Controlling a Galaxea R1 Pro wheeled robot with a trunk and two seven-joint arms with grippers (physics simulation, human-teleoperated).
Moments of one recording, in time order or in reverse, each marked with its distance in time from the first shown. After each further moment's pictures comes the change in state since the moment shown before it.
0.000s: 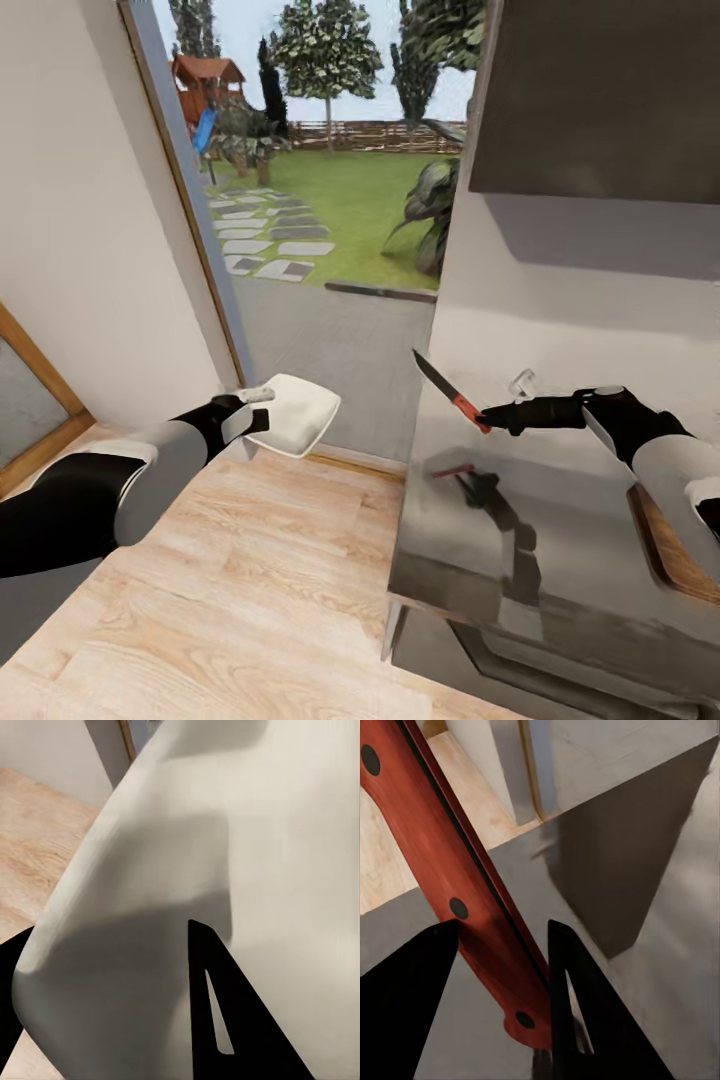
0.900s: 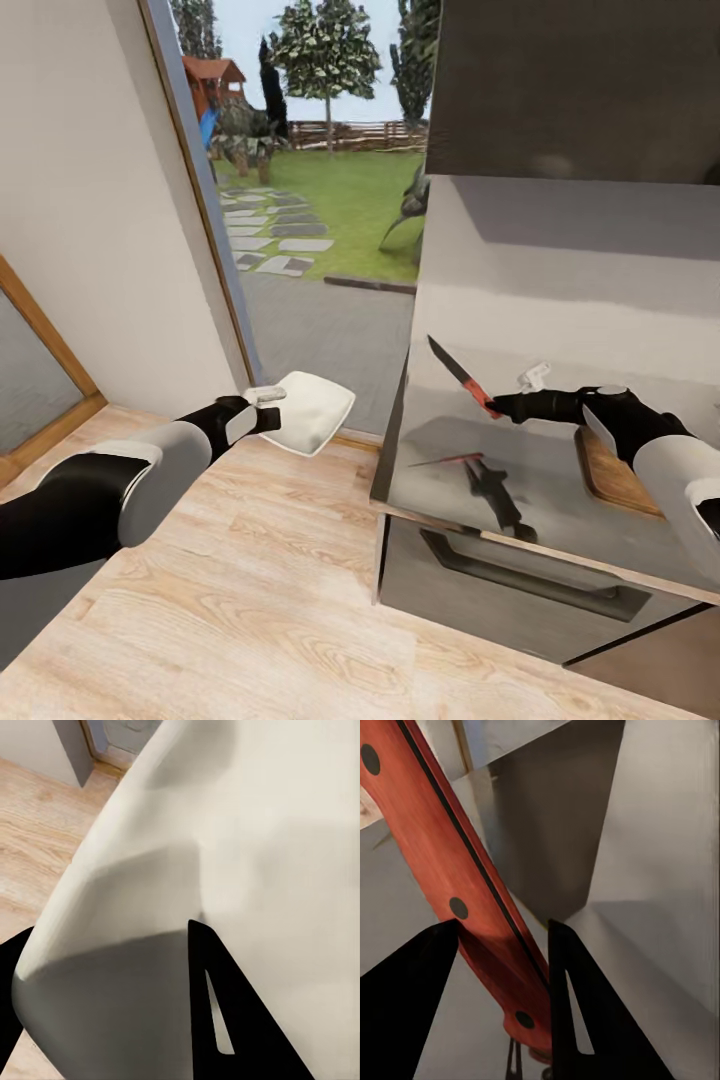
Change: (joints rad) left arm 0.001 -0.014 0.001 0.000 0.000 -0.014 -0.113; right arm 0.000 -0.002 -0.004 0.001 -0.055 0.001 -0.233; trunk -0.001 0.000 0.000
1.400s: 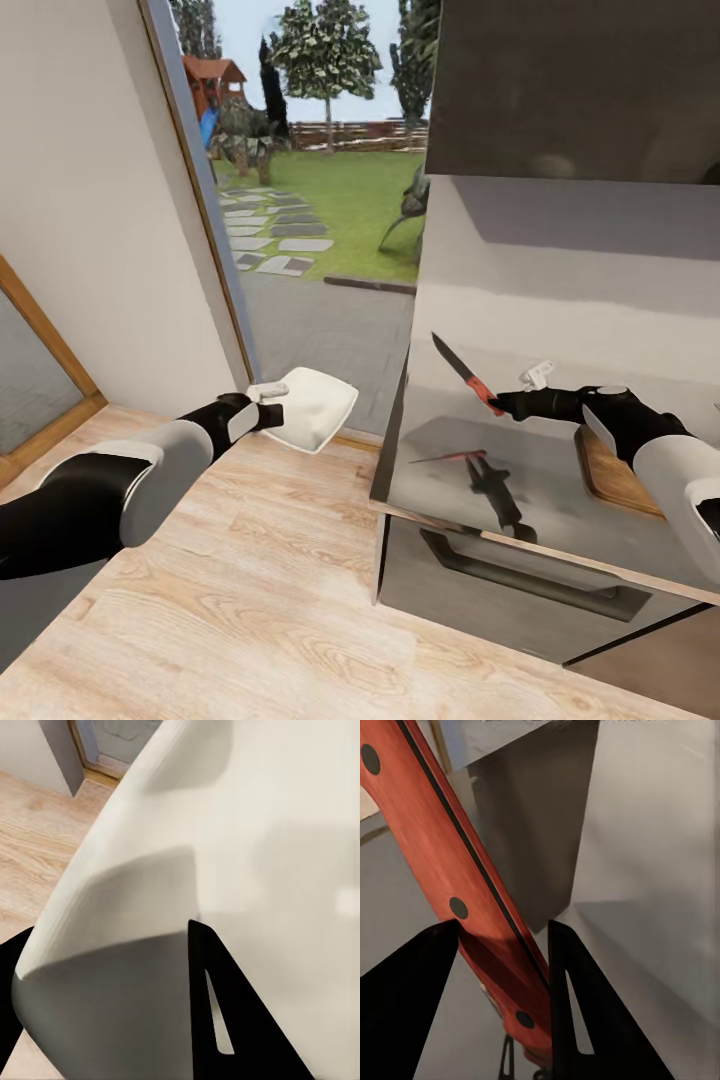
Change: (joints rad) left arm 0.000 -0.006 0.001 -0.020 -0.003 0.001 -0.013; right arm 0.000 0.001 0.000 0.000 -0.008 0.000 -0.057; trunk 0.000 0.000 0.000
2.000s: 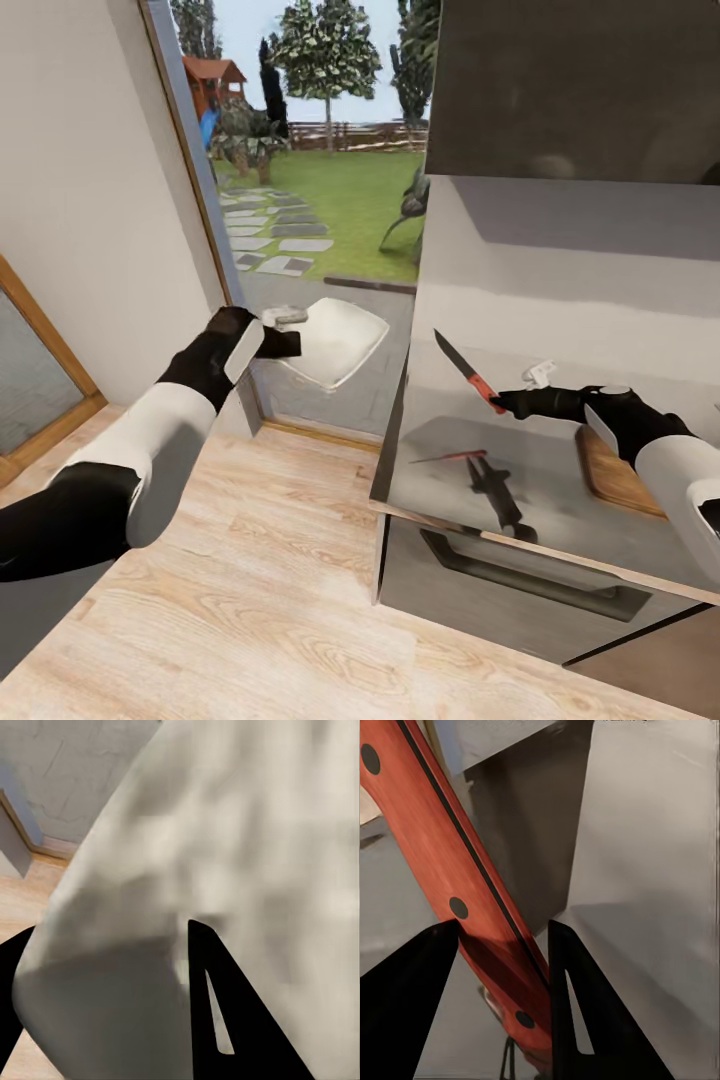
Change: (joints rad) left arm -0.001 -0.023 -0.005 -0.618 0.008 0.488 -0.005; right arm 0.001 -0.006 -0.001 -0.003 -0.014 -0.001 -0.006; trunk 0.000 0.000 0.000
